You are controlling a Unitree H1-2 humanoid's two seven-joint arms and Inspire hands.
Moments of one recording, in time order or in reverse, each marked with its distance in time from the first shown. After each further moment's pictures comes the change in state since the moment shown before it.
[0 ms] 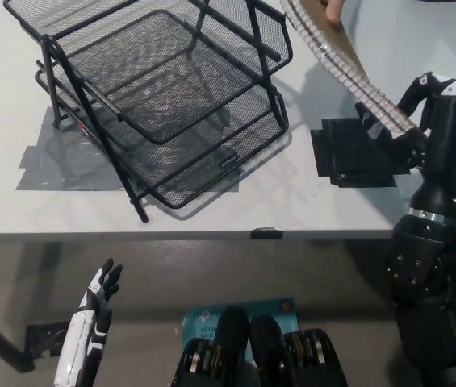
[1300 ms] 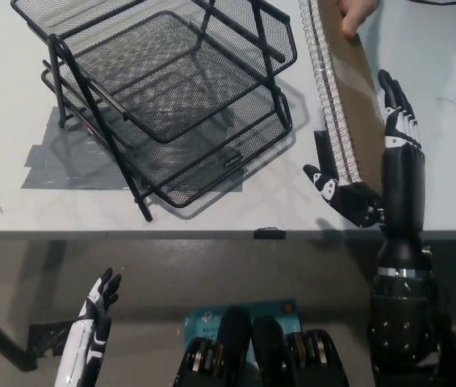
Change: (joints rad) left_arm 0.027 0.000 -0.002 0.001 0.003 0.000 0.002; right_arm 0.191 0.119 0.040 -0.235 0.034 -0.005 0.339
